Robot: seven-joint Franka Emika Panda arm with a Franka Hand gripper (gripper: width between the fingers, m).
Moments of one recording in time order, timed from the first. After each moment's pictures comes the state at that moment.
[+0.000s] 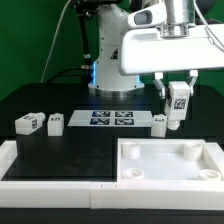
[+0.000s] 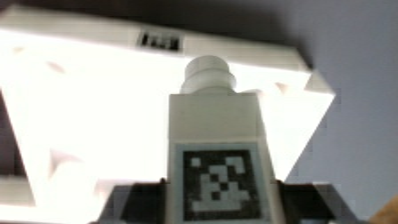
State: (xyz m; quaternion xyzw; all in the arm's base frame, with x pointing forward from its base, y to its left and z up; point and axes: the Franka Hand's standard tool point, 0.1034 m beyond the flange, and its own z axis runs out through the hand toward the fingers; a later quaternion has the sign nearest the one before) arm 0.502 0.092 0.109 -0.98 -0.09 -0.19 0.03
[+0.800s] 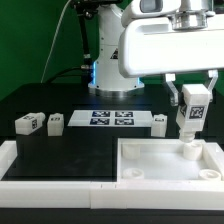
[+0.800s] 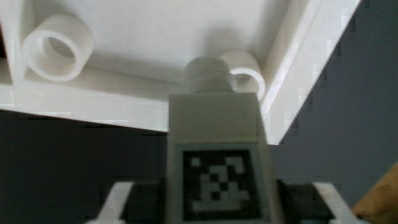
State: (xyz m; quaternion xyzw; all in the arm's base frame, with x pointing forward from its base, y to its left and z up) arm 0.605 0.091 0.131 -0.98 -0.10 -0.18 0.03
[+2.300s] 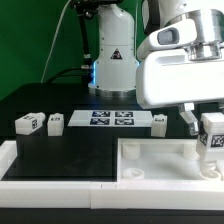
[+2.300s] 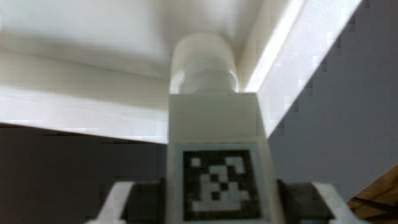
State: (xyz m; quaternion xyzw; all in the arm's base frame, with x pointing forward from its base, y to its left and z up) arm 0.619 0.119 0.090 -0.96 -0.12 -0.24 0.04
